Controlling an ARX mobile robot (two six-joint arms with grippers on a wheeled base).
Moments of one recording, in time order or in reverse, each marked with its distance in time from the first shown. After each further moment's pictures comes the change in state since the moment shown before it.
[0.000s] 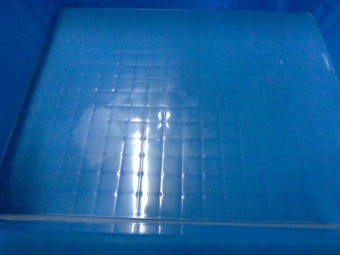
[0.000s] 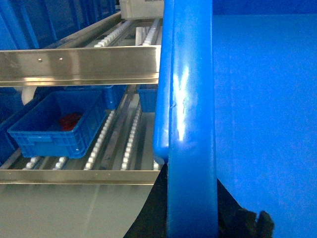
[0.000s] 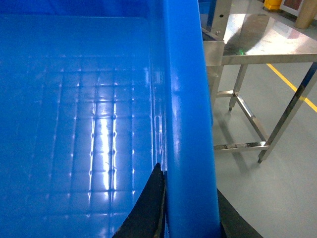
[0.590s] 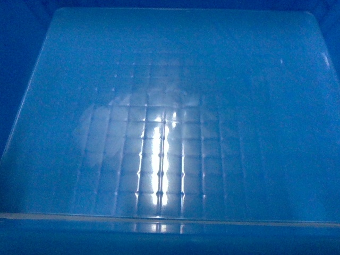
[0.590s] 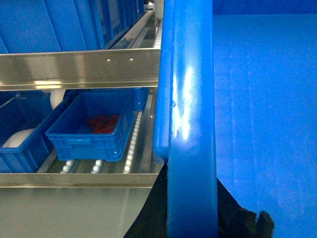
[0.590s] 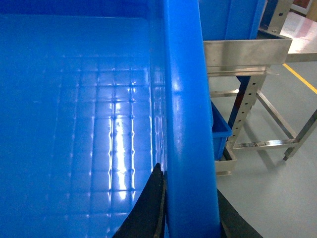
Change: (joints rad) left arm 0.000 0.000 0.000 0.002 0.000 0.000; right arm 0.000 -0.001 0.000 -0.001 0.000 0.000
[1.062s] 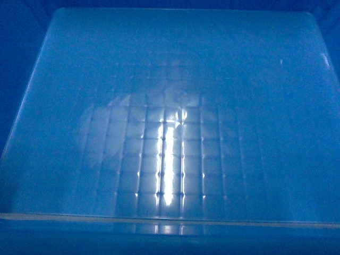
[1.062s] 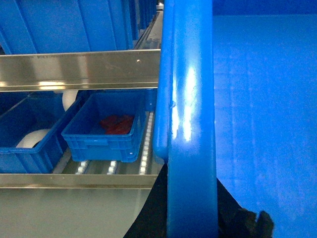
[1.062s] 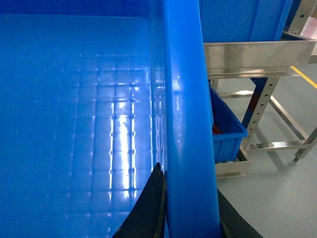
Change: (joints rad) left arm 0.002 -0.003 0.000 -0.002 -0.001 0.003; right arm 0.000 0.001 0.000 0.002 0.000 0.000
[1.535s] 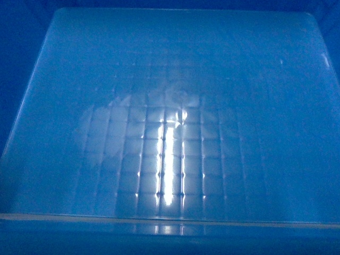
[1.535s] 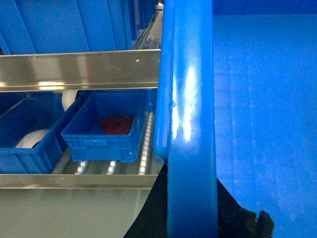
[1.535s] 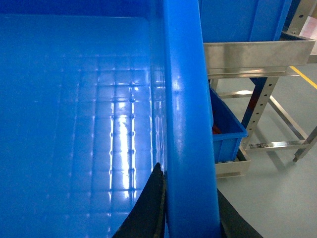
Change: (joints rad) left arm 0.000 0.000 0.000 0.000 0.000 0.000; right arm 0.000 0.000 0.000 0.000 0.000 0.000
